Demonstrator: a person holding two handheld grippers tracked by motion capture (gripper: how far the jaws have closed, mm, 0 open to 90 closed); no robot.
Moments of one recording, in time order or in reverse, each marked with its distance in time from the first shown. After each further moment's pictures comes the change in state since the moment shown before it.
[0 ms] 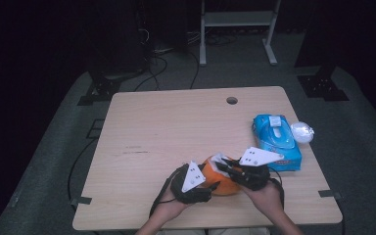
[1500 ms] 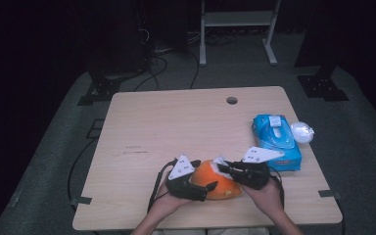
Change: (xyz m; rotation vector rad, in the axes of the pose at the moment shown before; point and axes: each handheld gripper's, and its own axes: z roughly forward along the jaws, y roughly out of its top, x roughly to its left) left arm 0.025 -0.013 0.001 -0.009 -0.100 -0.189; right arm -0.017 -0.020 0.009 0.040 0.045 0.096
